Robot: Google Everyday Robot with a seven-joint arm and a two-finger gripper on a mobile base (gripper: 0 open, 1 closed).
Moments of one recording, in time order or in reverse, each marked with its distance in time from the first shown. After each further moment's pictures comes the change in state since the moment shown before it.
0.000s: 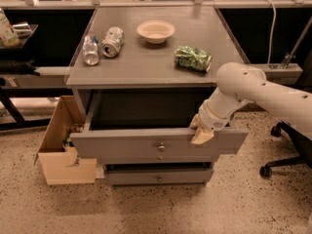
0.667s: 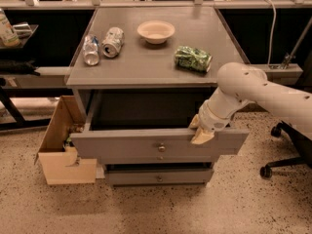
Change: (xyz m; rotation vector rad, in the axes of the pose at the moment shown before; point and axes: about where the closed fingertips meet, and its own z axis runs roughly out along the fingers) arm 0.000 0.006 -0.002 -0.011 -0.008 -0.011
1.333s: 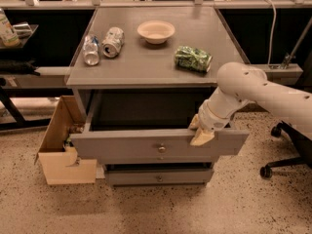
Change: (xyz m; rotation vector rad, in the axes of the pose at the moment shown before) arm 0.000 0.000 0.000 0.000 0.000 0.000
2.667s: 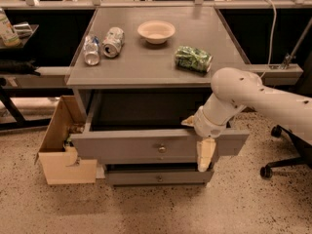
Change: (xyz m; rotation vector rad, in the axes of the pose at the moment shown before) arm -0.013 0.023 0.007 -0.027 0.007 -0.057
